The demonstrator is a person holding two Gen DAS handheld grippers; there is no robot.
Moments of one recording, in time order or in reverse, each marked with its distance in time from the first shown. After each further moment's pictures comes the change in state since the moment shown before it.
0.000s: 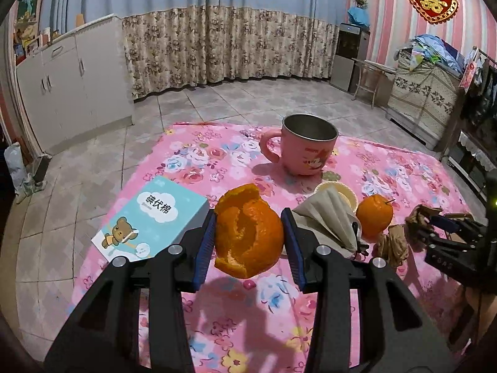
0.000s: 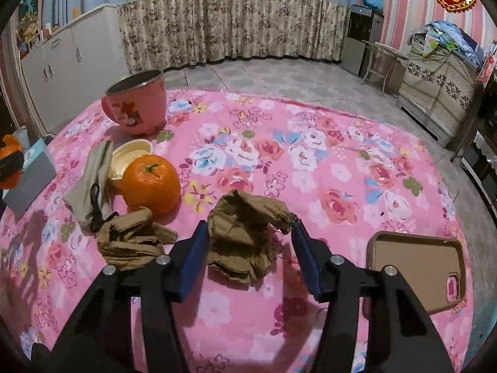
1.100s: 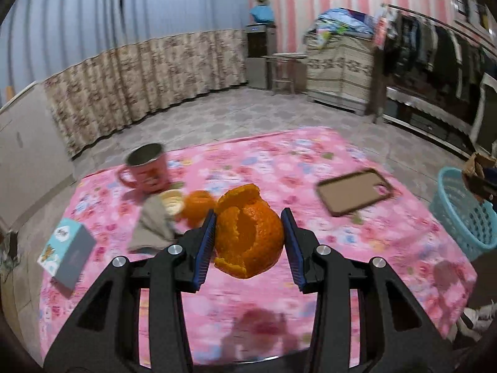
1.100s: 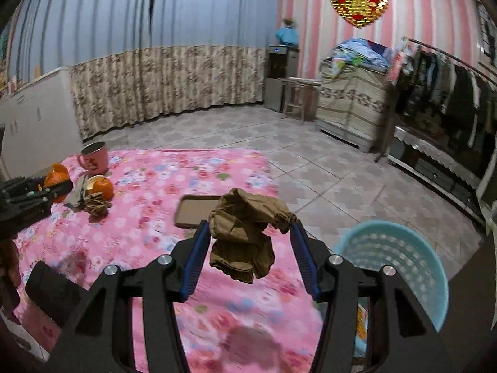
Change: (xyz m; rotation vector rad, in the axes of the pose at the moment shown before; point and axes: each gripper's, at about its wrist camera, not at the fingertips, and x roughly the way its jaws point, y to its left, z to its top) left arm -0.089 -0.183 -0.040 0.326 -0.079 -0.249; right arm -0.237 -0.155 -0.110 0.203 -0.237 -0.262
